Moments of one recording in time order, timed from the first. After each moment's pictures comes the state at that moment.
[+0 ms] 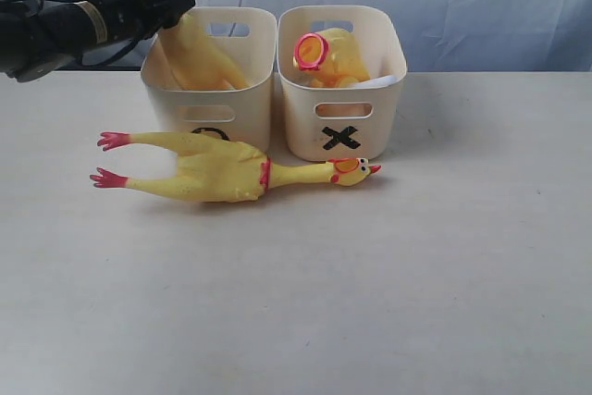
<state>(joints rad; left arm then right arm) -0.07 2.18 -1.52 0.95 -0.56 -1.21 0.47 0.00 -0.53 -0.13 1.07 -0.02</state>
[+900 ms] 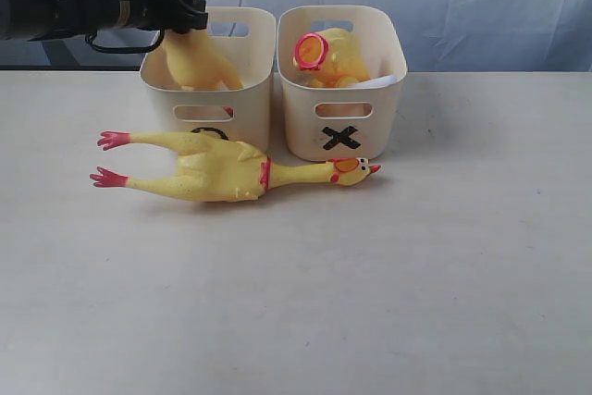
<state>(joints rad) -0.16 2.13 -1.61 1.40 -0.22 -1.24 0.47 0.00 -0.53 -0.13 1.07 -0.02</state>
